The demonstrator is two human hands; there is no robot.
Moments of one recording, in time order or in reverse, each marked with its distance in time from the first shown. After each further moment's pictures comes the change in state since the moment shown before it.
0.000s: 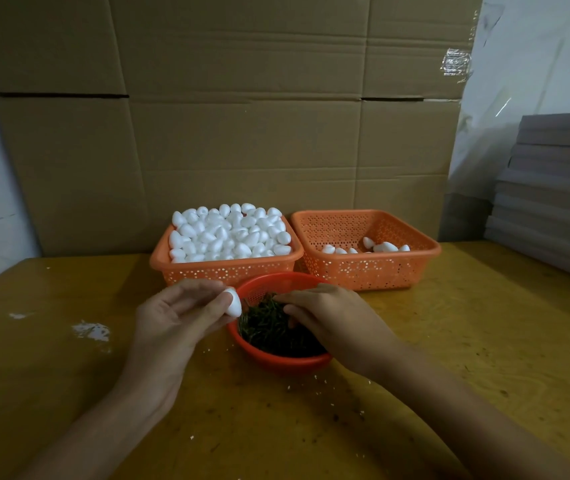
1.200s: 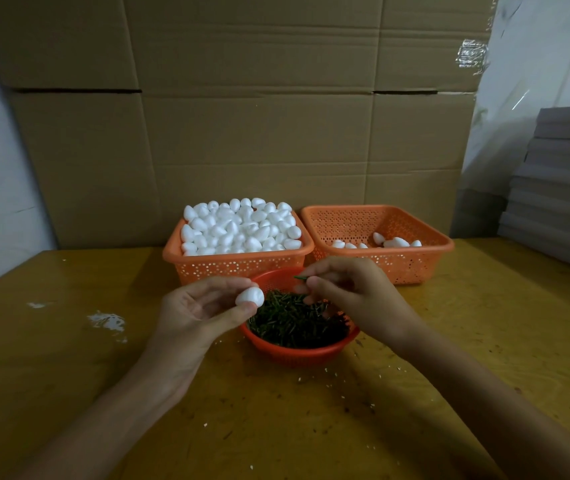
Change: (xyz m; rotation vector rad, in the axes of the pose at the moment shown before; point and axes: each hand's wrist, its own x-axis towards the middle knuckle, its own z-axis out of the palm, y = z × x) left_hand 0.001 0.000 -0.005 0.032 -0.183 -0.021; right_hand 0.002 0.016 -0.009 0.705 0.117 0.174
